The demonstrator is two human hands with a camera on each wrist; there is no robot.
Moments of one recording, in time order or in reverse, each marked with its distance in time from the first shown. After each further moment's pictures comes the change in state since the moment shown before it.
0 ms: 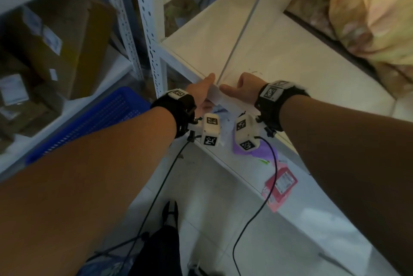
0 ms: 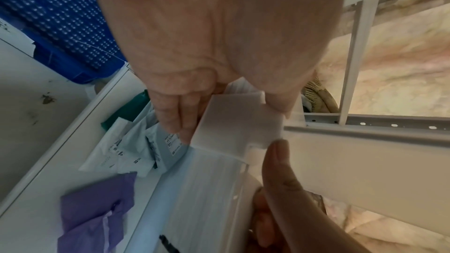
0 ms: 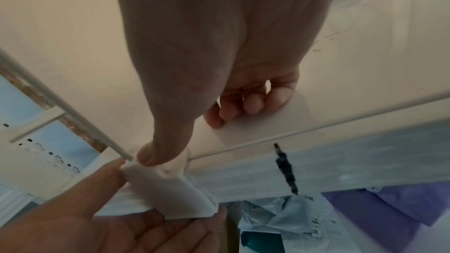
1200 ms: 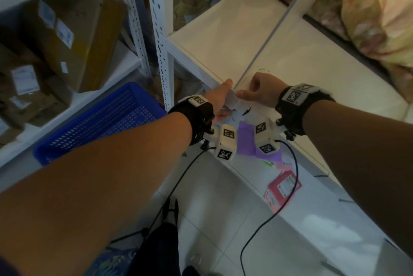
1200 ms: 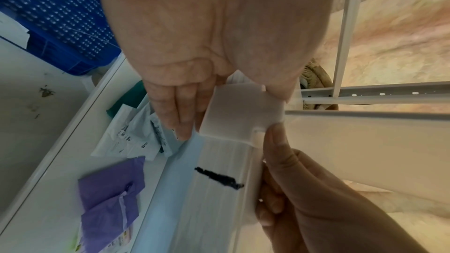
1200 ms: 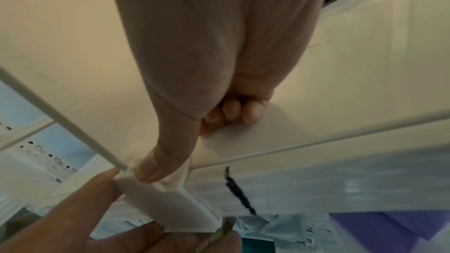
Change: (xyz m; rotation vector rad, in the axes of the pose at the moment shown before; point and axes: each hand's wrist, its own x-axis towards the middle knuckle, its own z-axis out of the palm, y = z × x) left_hand -0.023 -0.022 0.026 0.028 -0.036 -0.049; right_hand -0.016 0.029 -0.007 -0.012 0.067 -0.174
